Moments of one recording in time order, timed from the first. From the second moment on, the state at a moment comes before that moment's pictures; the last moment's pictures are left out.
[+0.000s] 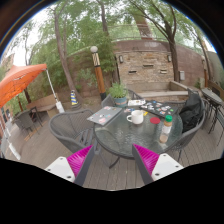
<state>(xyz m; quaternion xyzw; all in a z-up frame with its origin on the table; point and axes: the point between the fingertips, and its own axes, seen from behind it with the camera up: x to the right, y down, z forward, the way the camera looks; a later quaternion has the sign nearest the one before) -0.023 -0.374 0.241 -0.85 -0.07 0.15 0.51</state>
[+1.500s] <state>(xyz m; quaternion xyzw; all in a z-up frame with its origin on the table) 0.186 -0.024 0.083 -0.75 -0.02 0.06 0.66</state>
